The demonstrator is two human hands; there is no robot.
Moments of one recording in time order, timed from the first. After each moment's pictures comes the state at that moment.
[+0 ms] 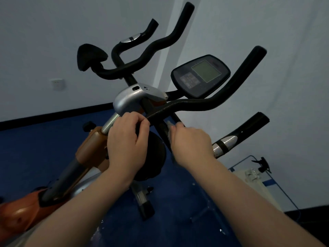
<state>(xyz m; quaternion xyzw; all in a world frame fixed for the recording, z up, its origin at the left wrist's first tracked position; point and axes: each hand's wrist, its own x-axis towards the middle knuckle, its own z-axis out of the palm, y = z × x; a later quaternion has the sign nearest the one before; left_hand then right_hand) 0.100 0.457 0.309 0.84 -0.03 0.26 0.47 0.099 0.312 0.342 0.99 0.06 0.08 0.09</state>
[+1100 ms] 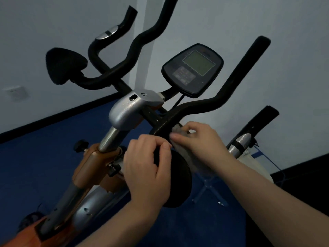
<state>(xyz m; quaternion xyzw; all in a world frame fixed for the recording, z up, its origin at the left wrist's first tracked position) 0.099 0.469 0.309 0.79 -0.11 0.21 0.57 0.119 0.318 0.348 0.93 -0.16 0.00 -0.34</state>
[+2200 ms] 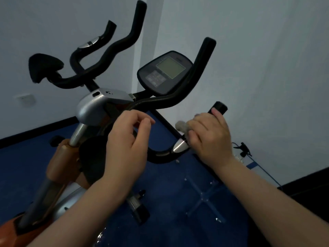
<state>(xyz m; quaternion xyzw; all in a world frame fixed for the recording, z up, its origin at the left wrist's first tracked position) 0.077 0.394 0.352 0.77 -0.13 0.19 0.60 0.078 0.187 0.340 0.90 0.15 0.40 -0.01</state>
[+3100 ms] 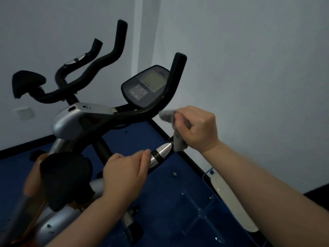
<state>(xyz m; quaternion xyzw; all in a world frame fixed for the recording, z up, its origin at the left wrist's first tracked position) 0.075 0.332 0.326 0.93 -0.17 0.23 0.21 0.131 0.136 0.379 0.84 0.25 0.45 -0.17</state>
